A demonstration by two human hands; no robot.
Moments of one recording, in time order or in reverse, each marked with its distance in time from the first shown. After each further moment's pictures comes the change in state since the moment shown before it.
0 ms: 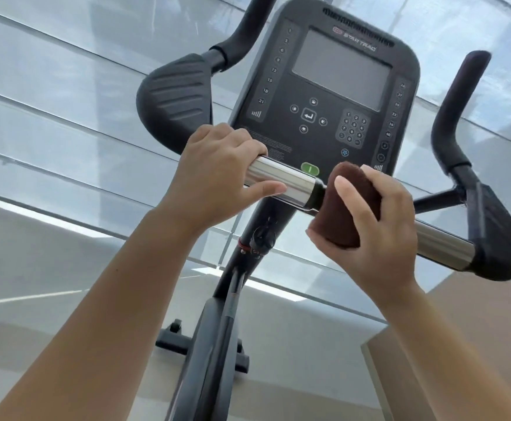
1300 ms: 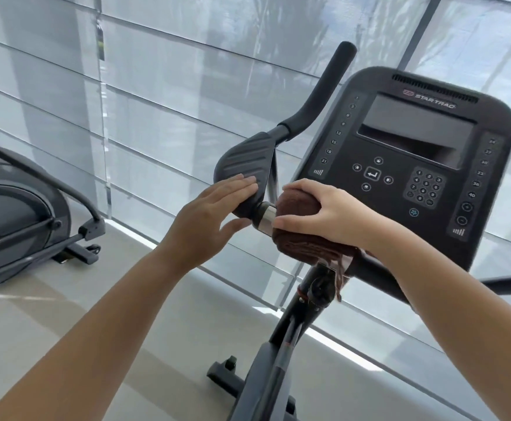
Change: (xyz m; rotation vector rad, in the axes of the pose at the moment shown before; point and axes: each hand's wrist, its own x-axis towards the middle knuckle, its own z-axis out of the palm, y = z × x) left_hand -0.028 -0.049 -0.036 -0.025 0.081 -0.095; right_hand 0.133 -0.028 0.048 0.787 -0.924 0.249
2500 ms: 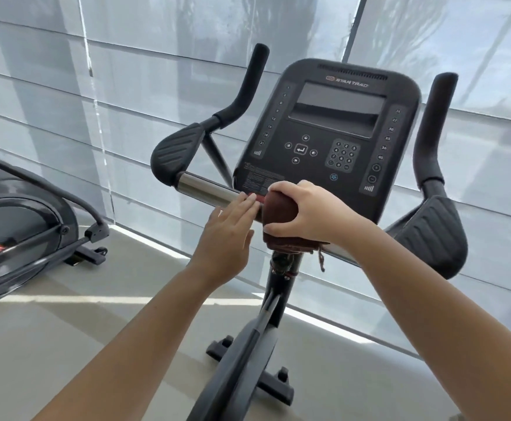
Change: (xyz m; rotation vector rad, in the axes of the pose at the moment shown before) left_hand -0.022 0.188 0.066 0.174 -0.166 -0.115; right_hand -0.133 0.070 -0.050 -0.243 0.088 -0.050
